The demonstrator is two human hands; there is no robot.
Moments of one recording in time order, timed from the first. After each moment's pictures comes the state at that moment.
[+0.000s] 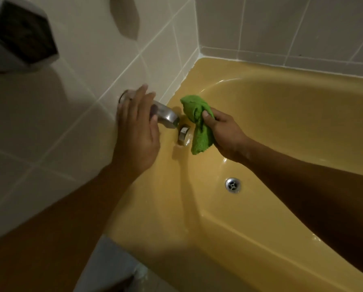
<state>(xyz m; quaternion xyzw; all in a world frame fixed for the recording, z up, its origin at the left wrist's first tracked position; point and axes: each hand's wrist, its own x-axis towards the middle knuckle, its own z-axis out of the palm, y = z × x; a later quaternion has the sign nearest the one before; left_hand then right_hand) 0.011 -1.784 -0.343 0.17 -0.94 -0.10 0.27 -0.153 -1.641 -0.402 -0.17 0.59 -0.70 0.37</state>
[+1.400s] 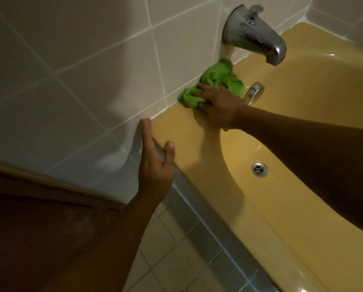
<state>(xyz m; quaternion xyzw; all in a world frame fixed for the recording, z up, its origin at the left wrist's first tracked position) 0.227 -1.695 -0.477 0.45 -0.72 -0.38 0.36 -0.010 -1.721 -0.408 -0.62 0.75 -0.10 0.21</state>
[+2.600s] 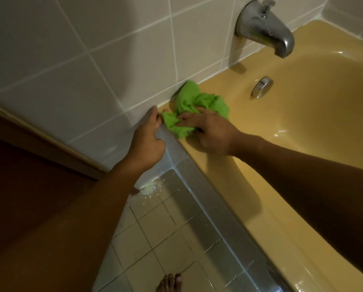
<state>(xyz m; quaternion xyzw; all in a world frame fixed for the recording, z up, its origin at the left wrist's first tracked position) 0.268 -1.716 -0.437 0.48 -0.73 -0.44 0.21 0.064 -1.657 -0.413 -0.72 0.62 -0.15 0.26</state>
